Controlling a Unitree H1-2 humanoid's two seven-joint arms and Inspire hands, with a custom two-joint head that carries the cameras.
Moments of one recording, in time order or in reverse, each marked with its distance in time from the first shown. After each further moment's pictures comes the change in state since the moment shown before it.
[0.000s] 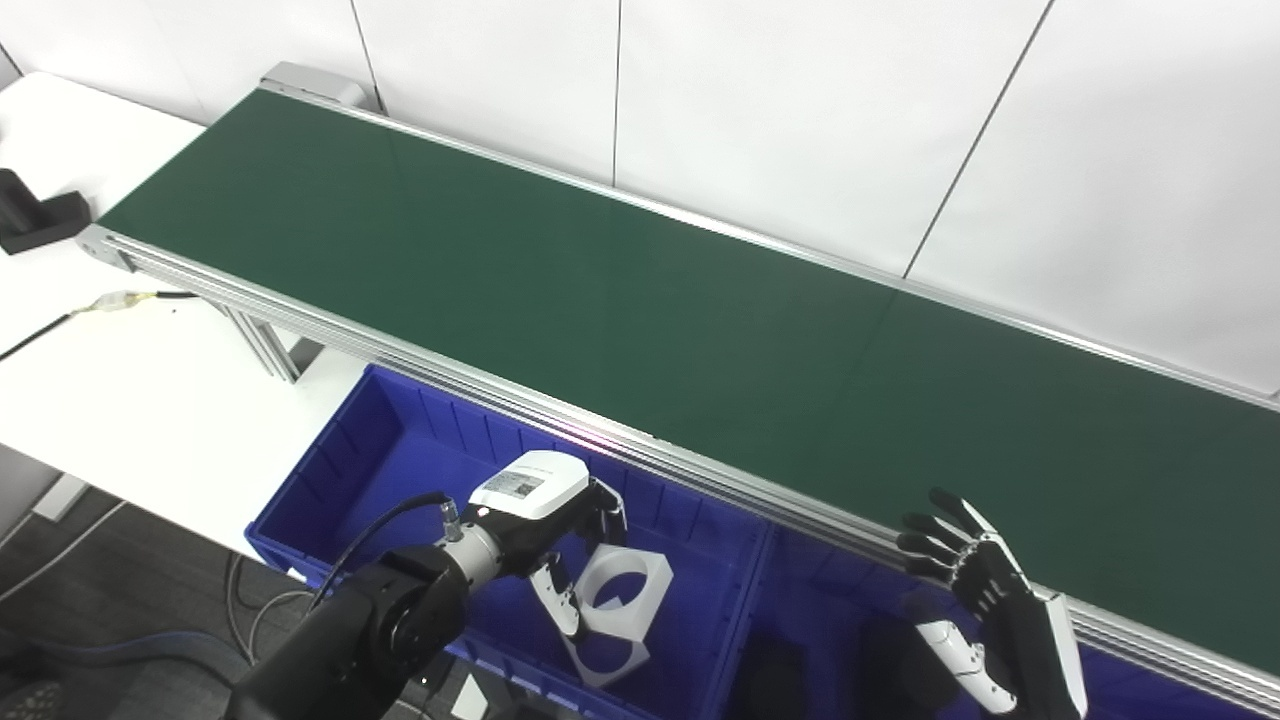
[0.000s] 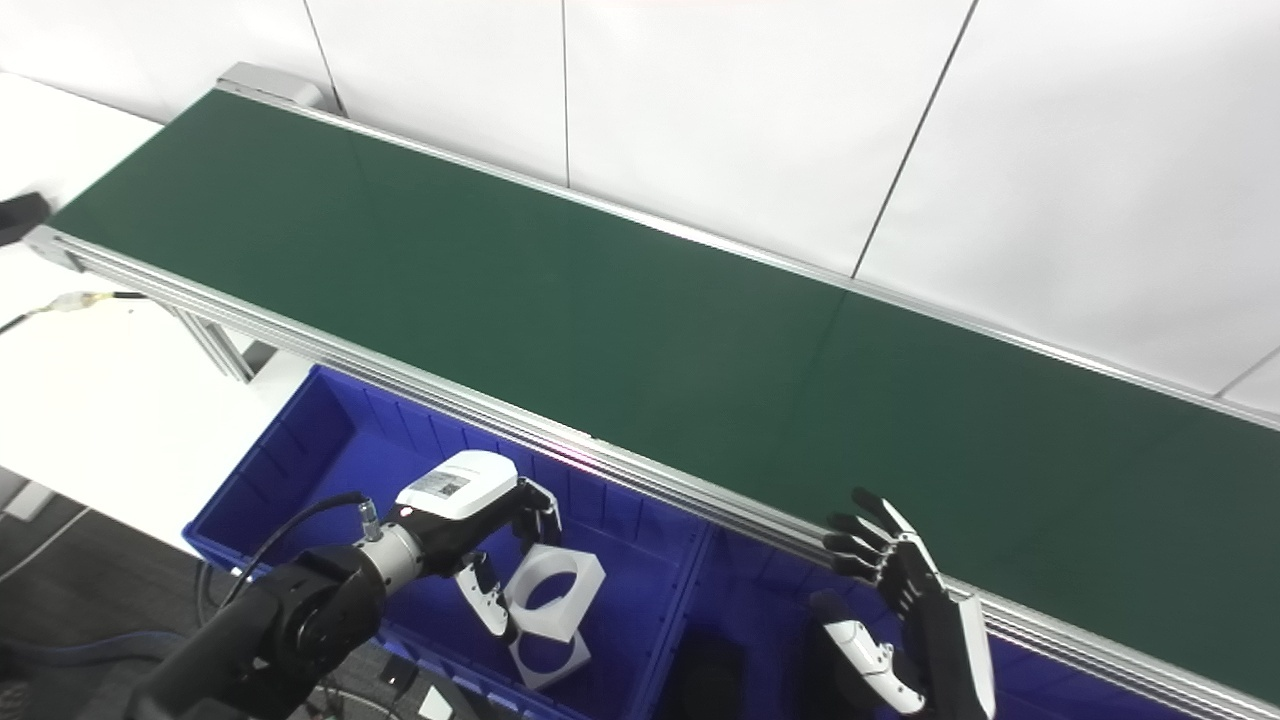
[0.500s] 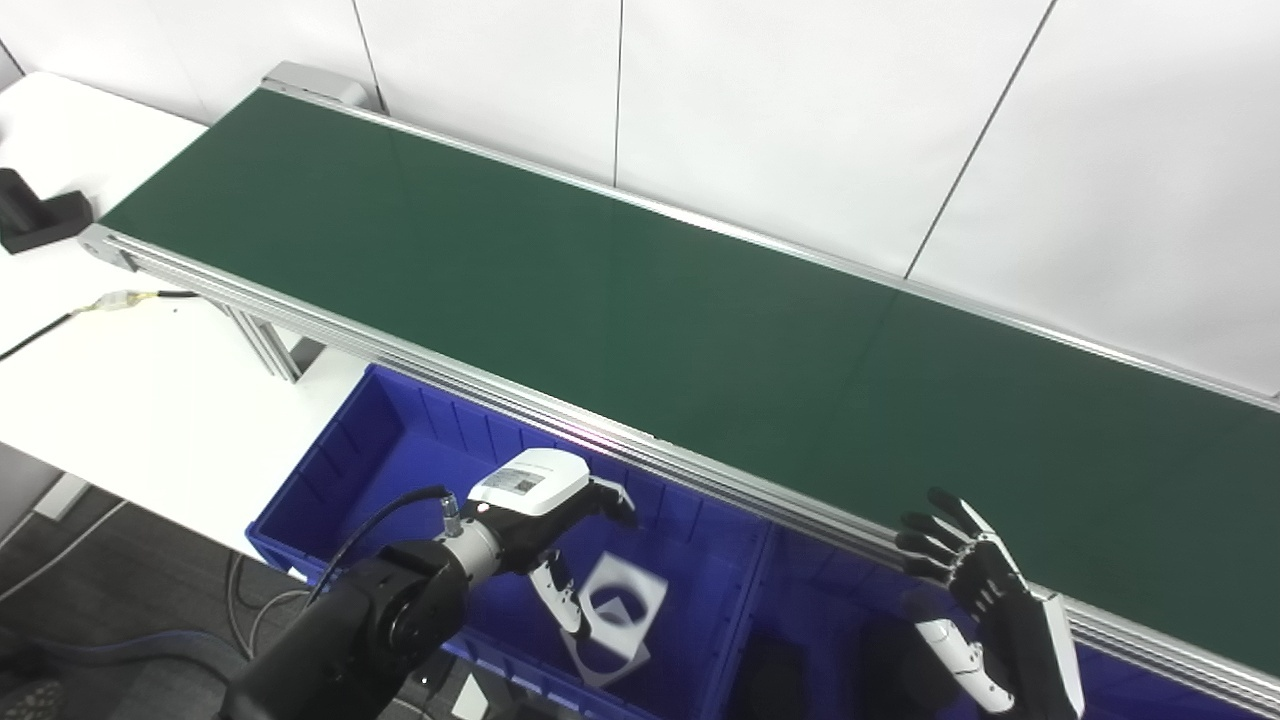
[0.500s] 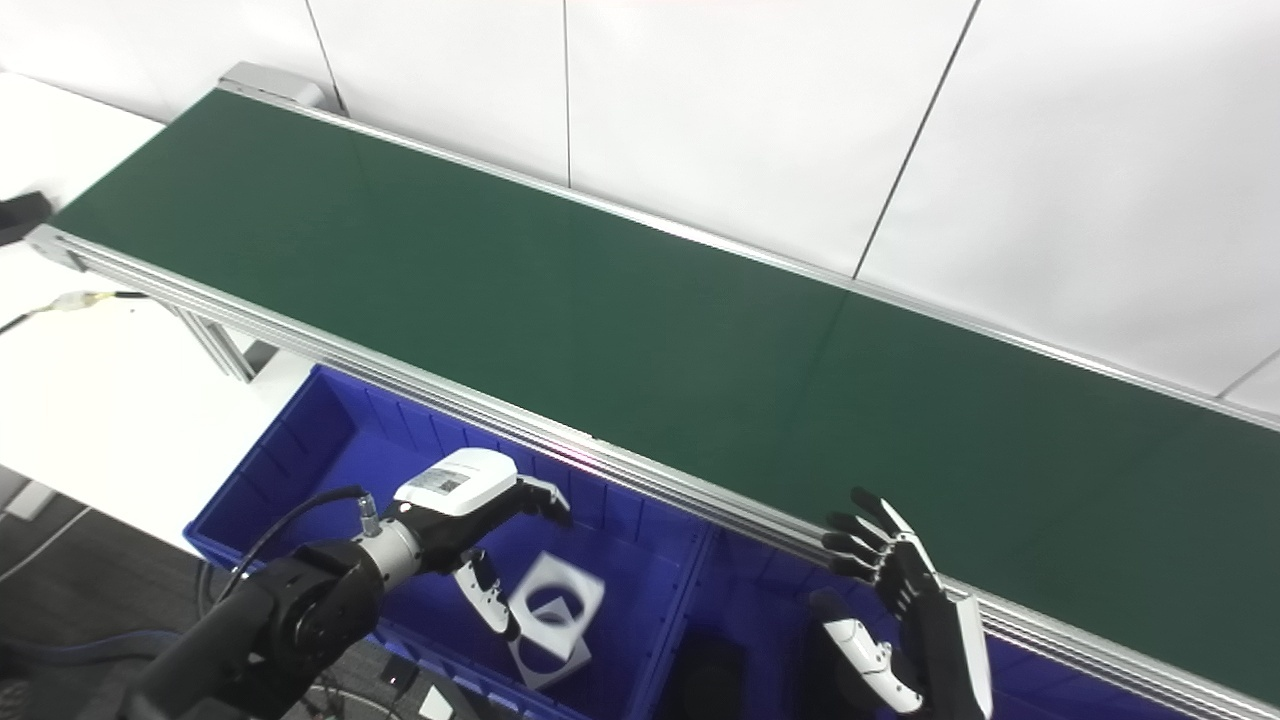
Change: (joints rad) left arm 0.001 0.023 -0.016 -0.065 0.023 0.054 -0.066; right arm 0.001 0.004 0.000 -0.002 -0.001 0.002 0.000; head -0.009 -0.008
